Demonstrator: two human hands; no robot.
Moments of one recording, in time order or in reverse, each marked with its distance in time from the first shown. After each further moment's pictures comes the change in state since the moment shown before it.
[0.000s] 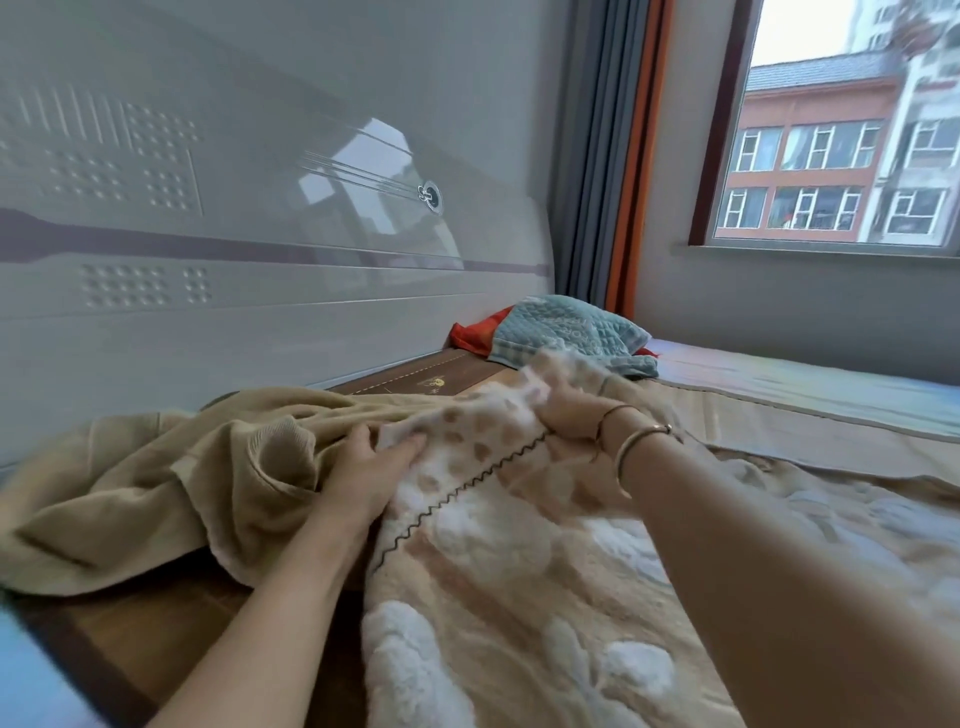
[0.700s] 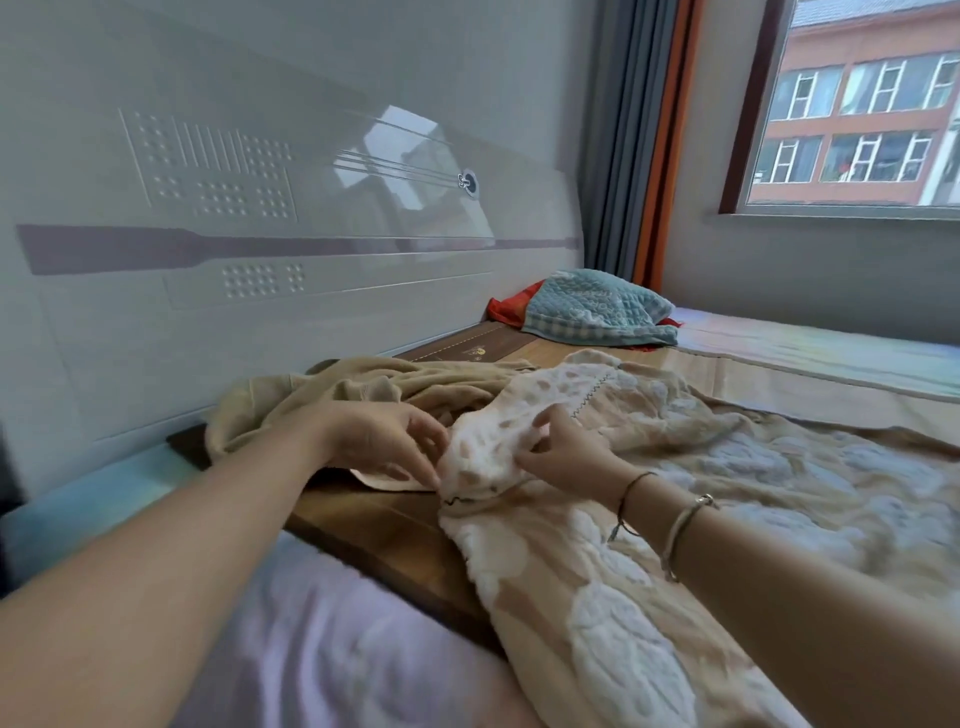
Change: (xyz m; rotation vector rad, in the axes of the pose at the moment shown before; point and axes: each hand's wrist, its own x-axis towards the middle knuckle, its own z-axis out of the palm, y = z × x) left_hand -0.063 0.080 -0.094 0.668 -0.899 -0.176; right_hand -0.176 -0.055 0.030 0.175 -0.060 -0.041
